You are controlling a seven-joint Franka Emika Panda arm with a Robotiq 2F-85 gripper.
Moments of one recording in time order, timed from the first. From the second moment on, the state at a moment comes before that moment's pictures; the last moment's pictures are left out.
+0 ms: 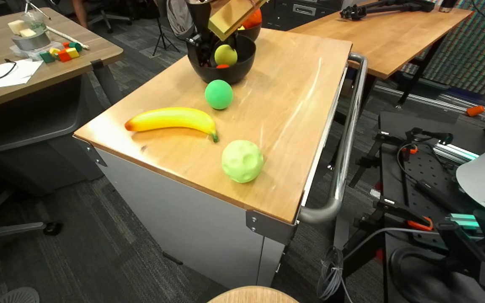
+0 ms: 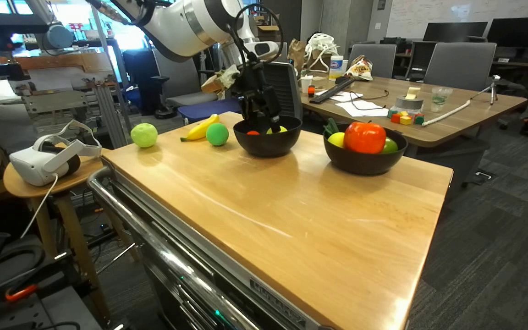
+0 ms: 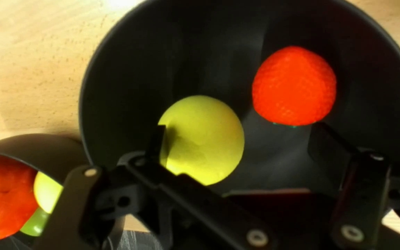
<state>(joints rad) 0.17 0.45 -0.12 -1.78 -0.44 2.20 0.61</state>
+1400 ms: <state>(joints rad) 0.12 0.46 -0.14 -1.76 -0.36 2.30 0.64</state>
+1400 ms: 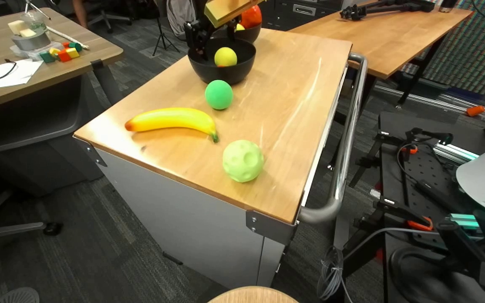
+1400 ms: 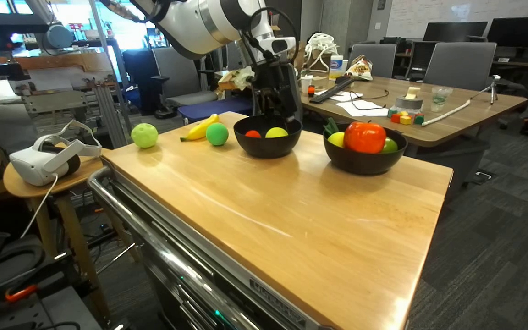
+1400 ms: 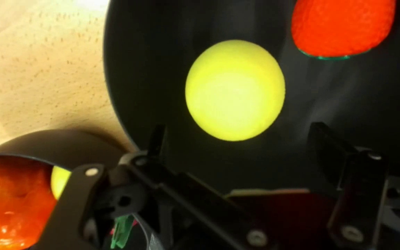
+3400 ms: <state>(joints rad) 0.13 -0.05 0.02 -2.26 -0.16 2.35 0.59</state>
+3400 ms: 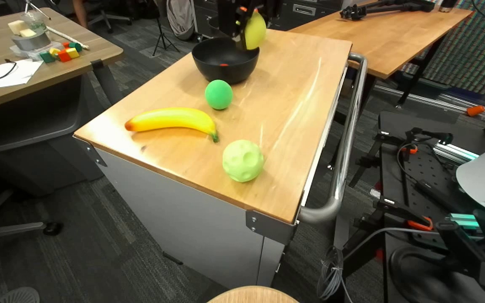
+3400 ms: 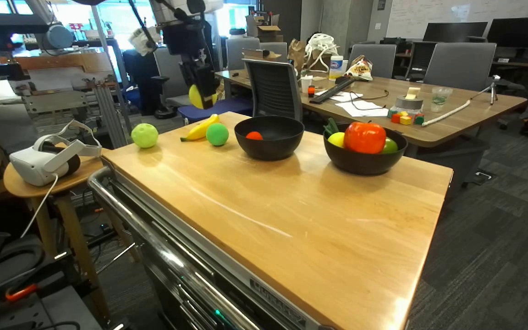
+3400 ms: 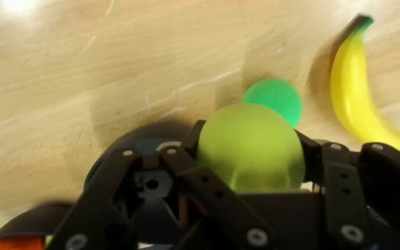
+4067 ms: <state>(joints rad) 0.14 0.01 0.14 -2.46 0.07 2.51 0.44</state>
